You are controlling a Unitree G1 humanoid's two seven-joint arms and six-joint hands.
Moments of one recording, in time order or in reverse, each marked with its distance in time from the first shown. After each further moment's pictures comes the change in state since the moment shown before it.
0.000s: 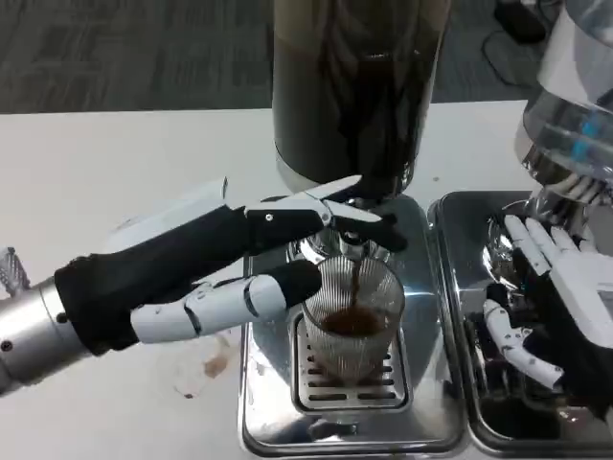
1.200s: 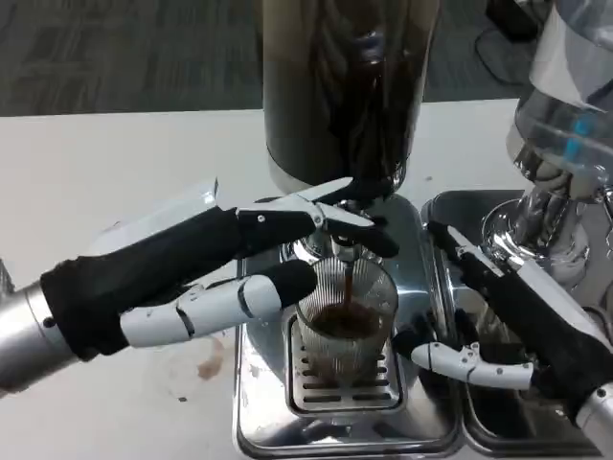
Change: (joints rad) left arm 0.042 0.032 0.037 -0.077 -0.005 0.064 0.021; right arm -0.060 0.019 -0.042 0.056 0.648 -0.050 0.246
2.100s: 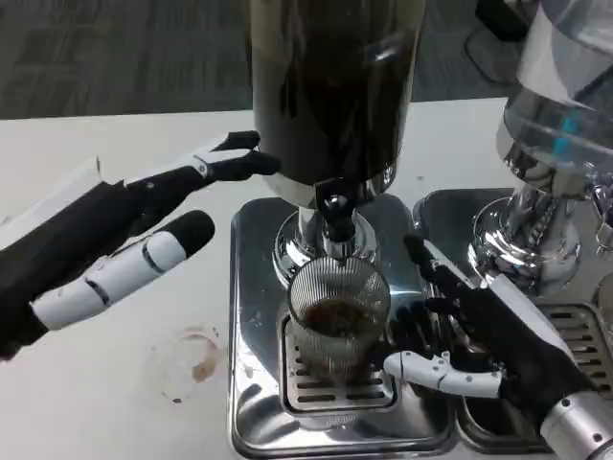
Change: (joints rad) left arm 0.118 -0.017 0.191 0.047 0.045 -0.030 0.117; right arm -0.013 0.061 0.069 0.072 0.025 -0.006 -0.054
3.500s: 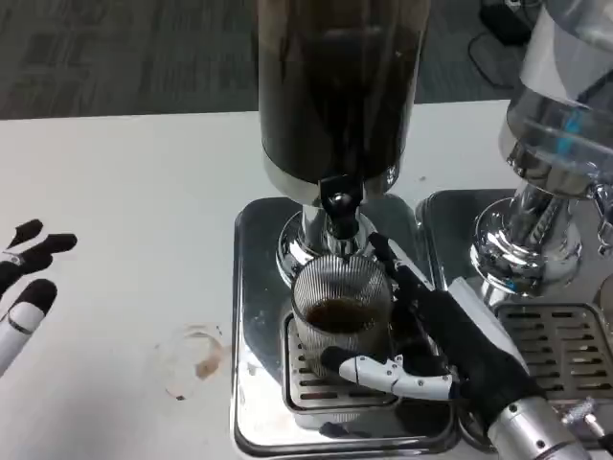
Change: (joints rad) left arm 0.263 -0.152 0.158 0.280 0.256 -0.202 0.341; right arm -0.023 0.108 0.098 0.087 -0.066 -0.055 -0.111
